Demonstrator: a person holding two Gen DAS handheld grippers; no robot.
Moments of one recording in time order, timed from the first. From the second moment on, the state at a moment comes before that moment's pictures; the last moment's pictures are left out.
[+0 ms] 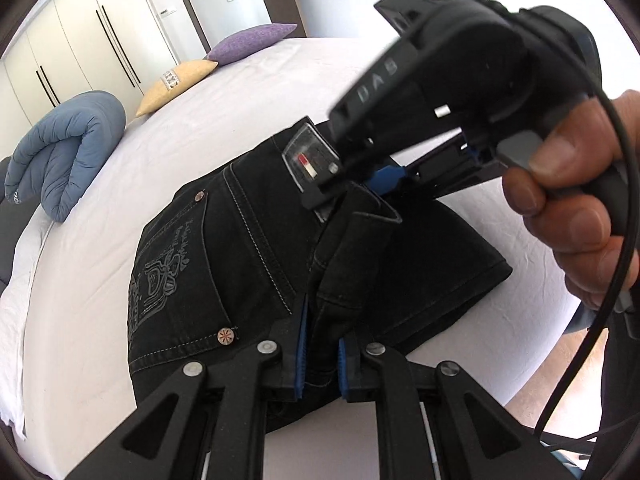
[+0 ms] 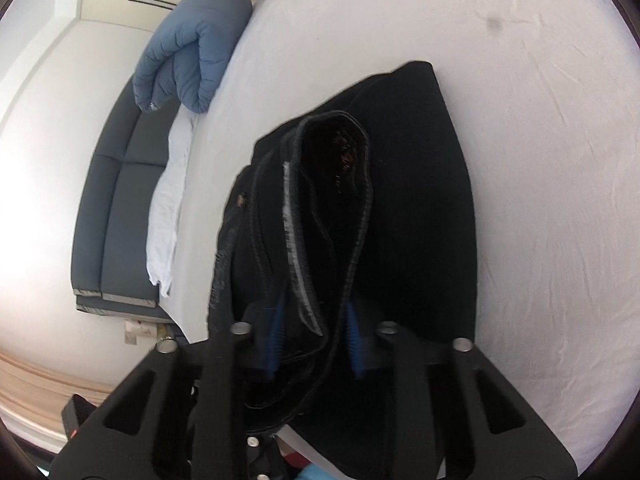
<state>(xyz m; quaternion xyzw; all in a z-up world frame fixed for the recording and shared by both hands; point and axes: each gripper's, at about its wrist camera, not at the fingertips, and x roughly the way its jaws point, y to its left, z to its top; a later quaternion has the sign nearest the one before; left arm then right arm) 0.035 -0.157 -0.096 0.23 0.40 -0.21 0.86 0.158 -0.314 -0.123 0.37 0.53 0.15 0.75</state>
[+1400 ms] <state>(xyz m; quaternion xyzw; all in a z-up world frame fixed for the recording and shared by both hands) 0.091 -0.069 -0.045 0.06 0.44 -0.18 0.88 0.090 -0.342 -0.043 0.33 0.46 0.16 0.81</state>
